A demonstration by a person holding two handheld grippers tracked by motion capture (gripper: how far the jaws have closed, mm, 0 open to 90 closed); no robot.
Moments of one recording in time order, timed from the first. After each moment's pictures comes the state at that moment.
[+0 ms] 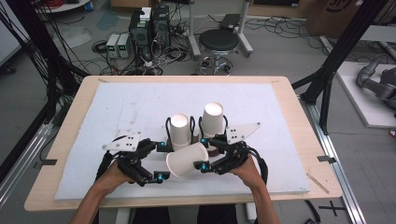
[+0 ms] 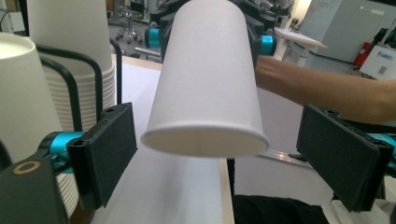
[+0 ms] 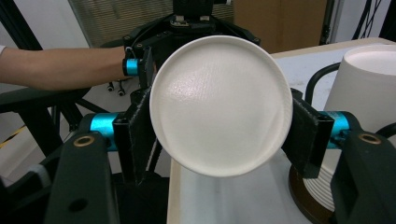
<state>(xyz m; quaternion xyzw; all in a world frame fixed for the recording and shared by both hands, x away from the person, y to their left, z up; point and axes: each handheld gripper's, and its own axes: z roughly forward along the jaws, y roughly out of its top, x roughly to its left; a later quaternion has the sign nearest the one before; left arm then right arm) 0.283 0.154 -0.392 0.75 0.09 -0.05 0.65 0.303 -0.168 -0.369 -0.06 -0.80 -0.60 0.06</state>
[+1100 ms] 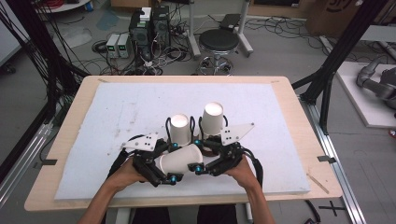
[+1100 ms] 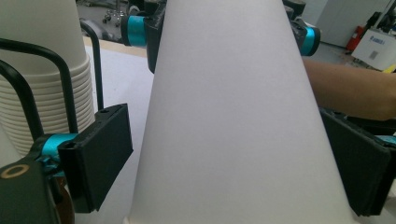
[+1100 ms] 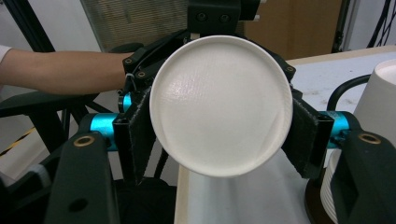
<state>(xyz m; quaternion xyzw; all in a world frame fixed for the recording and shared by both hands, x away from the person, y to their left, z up) 0.289 0.119 -0.393 0.77 0.08 -0.07 0.62 0.302 -0.153 -0.370 -0.04 -0.79 -0.61 0.07</state>
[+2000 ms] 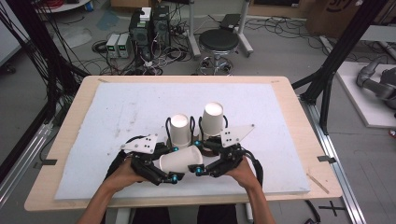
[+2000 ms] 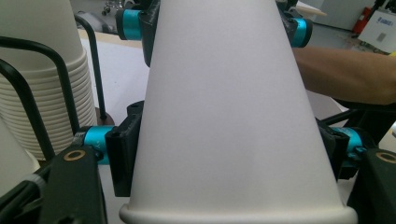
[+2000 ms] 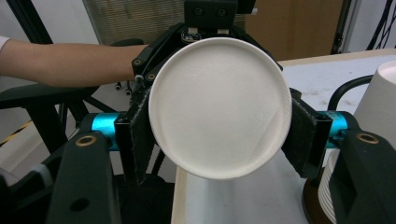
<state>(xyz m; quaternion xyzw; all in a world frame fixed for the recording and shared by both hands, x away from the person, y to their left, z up) 0.285 0.123 -0.390 0.79 0.07 -0.06 0.61 0.300 -0.154 -0.371 -0.03 -0.79 -0.61 0.07</state>
